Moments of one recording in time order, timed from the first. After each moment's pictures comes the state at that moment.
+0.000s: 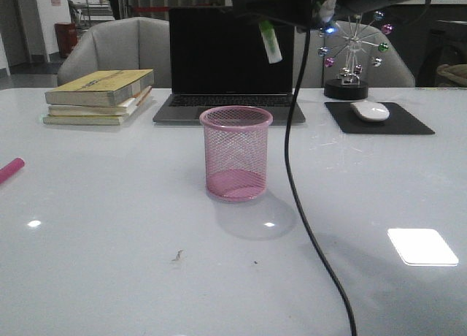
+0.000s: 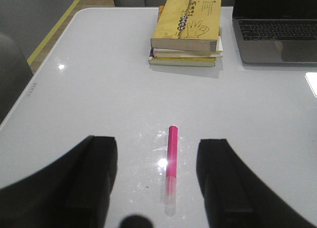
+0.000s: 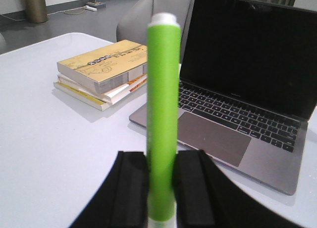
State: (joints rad) left arm -0.01 0.82 -0.61 0.10 0.26 -0.11; right arm 0.44 1.70 -1.02 -0.07 -0.45 0.05
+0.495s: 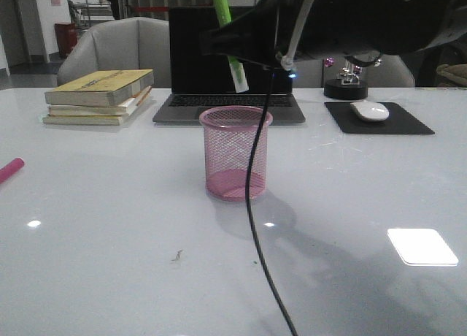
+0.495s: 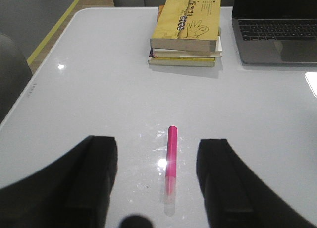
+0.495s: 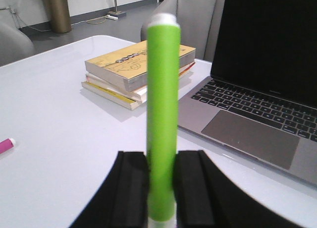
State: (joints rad) left arm -0.01 0.82 -0.61 0.10 0.26 -0.11; right arm 0.50 1.83 -1.02 -0.07 -0.61 0.09
